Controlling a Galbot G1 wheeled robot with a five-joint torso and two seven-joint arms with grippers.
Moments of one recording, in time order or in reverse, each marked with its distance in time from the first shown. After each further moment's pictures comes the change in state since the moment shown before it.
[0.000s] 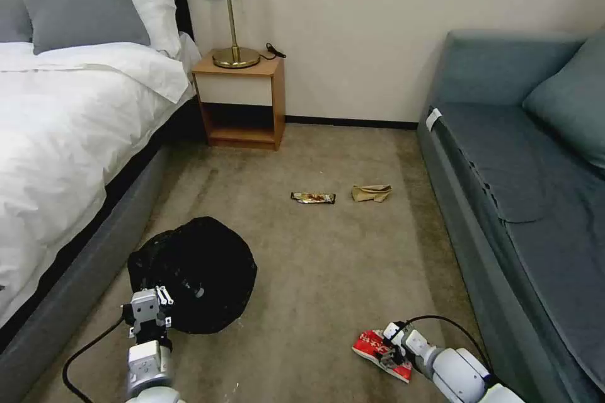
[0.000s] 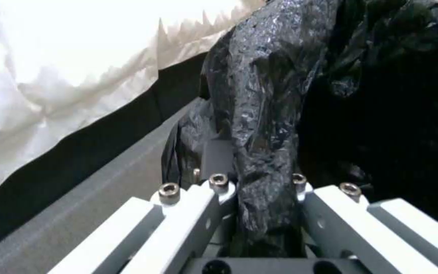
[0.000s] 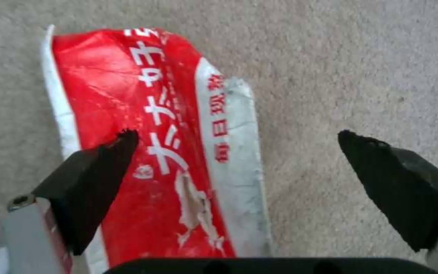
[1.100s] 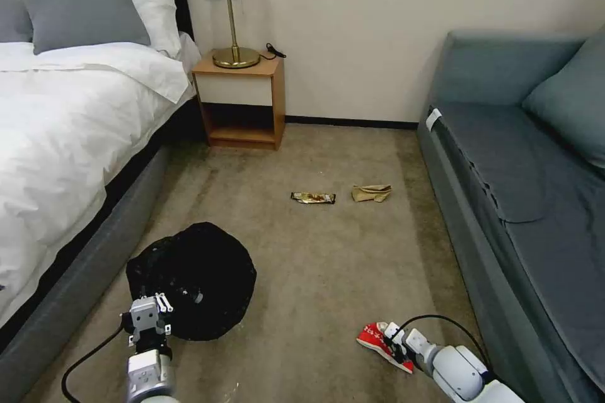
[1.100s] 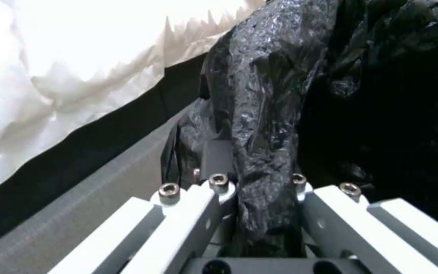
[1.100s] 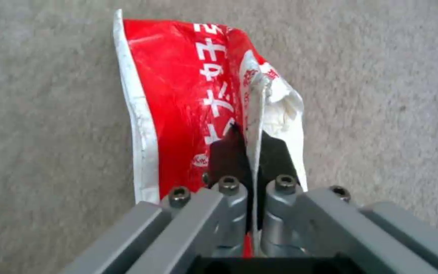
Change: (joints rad) left arm 0.028 -0.009 -0.001 0.007 0.010 -0.045 -0.018; right arm 0.024 0.050 0.018 -0.050 -0.074 0.030 -0.019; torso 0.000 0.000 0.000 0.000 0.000
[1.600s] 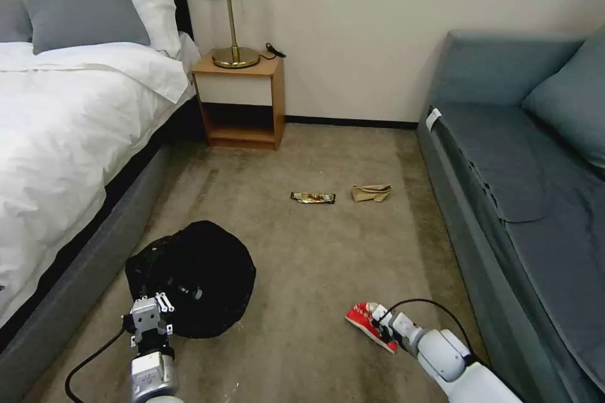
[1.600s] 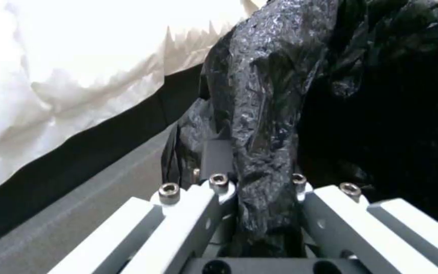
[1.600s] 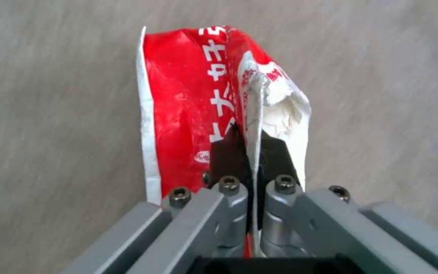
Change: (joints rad) left arm -0.015 -0.020 0.016 0.011 0.020 -0.038 -0.012; right arm 0.115 0.037 -0.028 -0.001 -0.002 0.046 0.023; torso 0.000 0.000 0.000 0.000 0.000
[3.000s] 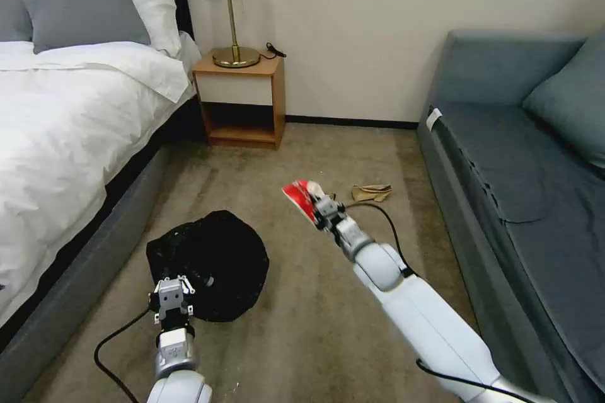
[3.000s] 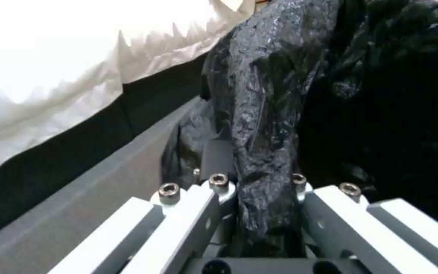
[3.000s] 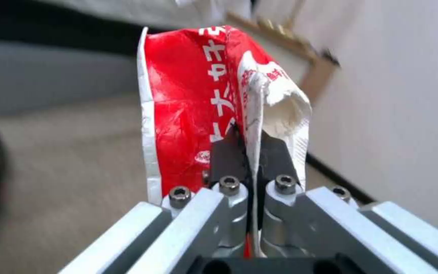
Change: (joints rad) left arm -0.158 0.016 0.084 0.112 0.056 0.061 -0.020; right arm 0.381 0.180 -0.218 0.162 0.204 0.154 0.283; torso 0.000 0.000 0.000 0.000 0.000
